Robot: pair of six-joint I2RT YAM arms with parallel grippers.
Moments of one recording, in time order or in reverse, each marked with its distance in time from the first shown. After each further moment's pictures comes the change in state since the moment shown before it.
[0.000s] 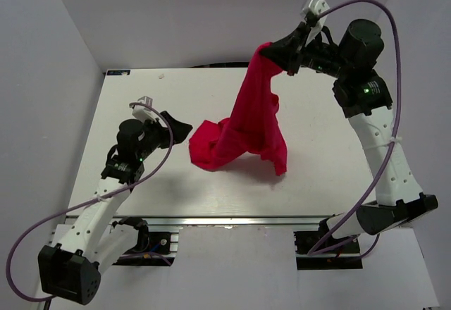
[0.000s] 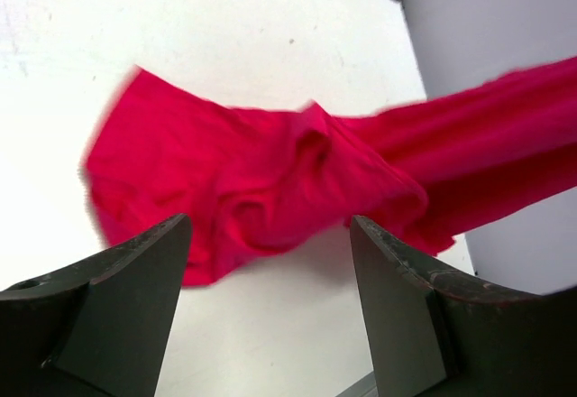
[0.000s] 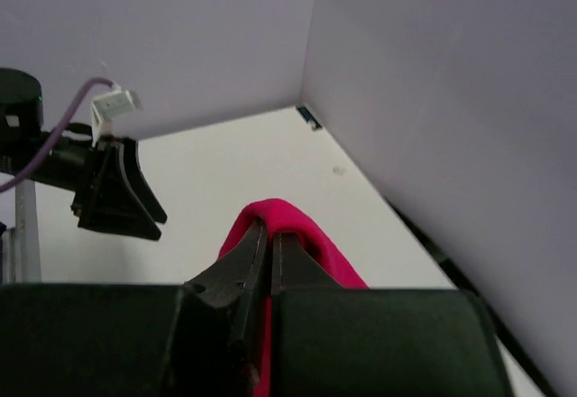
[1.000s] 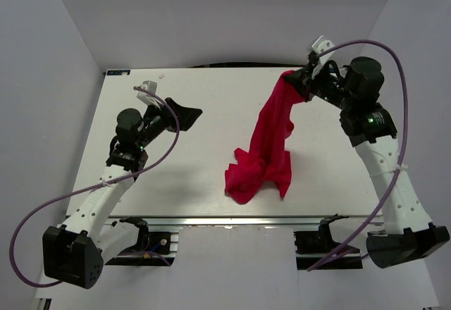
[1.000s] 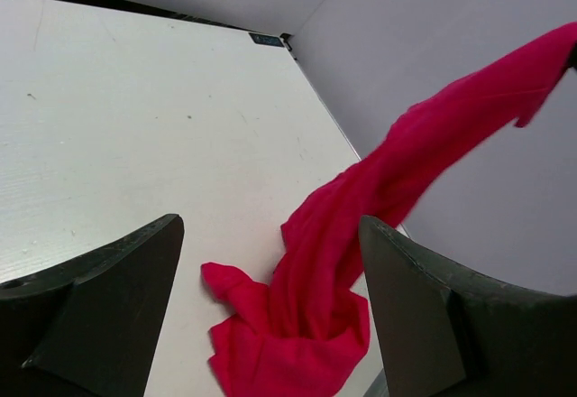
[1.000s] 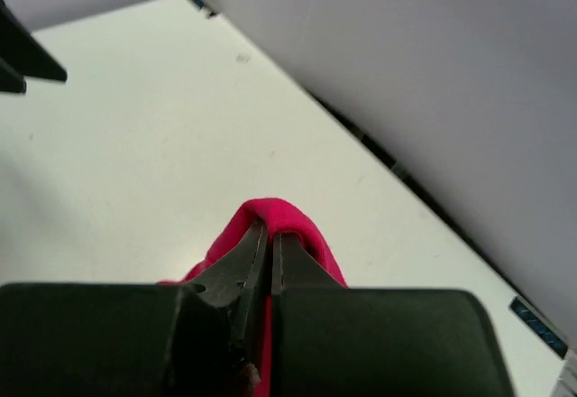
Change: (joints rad) left arm 0.000 0.121 0.067 0.340 0.193 0.011; right arm -0.064 -0.255 -0.383 0.003 0.225 -0.206
